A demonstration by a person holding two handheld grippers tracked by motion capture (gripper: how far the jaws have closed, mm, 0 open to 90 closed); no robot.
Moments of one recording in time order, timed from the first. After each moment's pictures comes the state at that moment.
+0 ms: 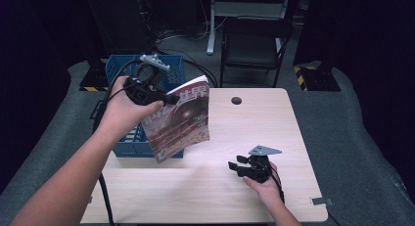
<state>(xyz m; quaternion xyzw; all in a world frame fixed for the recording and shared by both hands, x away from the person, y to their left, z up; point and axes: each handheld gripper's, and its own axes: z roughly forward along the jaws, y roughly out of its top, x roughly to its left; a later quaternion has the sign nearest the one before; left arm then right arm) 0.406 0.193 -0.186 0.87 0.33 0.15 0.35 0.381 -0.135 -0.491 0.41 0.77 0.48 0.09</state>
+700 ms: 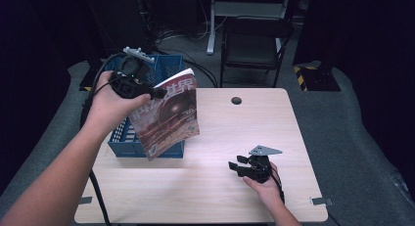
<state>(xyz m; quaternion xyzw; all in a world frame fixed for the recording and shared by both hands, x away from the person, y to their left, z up) 0.413 0.222 -0.177 0.86 0.36 0.16 0.34 0.381 -0.135 -0.491 0.41 0.77 0.48 0.09</state>
